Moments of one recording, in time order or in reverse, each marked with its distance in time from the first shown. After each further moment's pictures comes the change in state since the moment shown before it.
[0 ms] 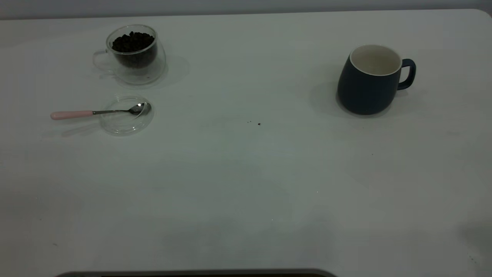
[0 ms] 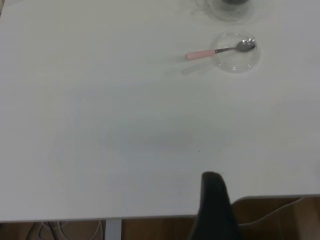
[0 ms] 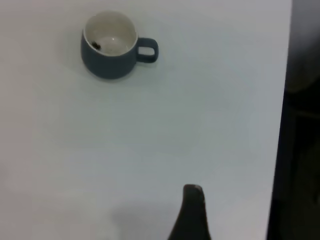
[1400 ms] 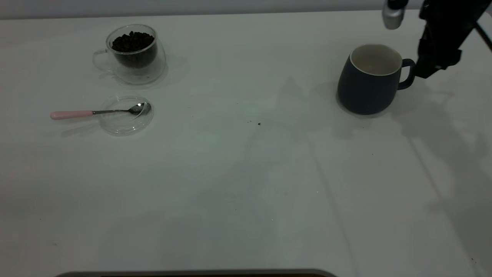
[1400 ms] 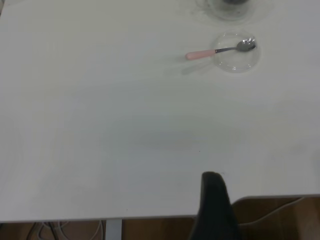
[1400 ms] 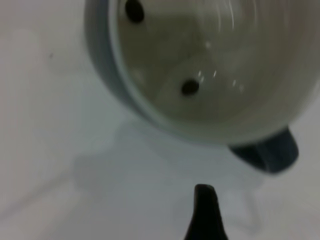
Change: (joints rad) left arm 0.000 0.000 0.000 0.000 0.000 0.001; right arm 0.074 1.394 -0.535 -0.024 -0.490 -0.760
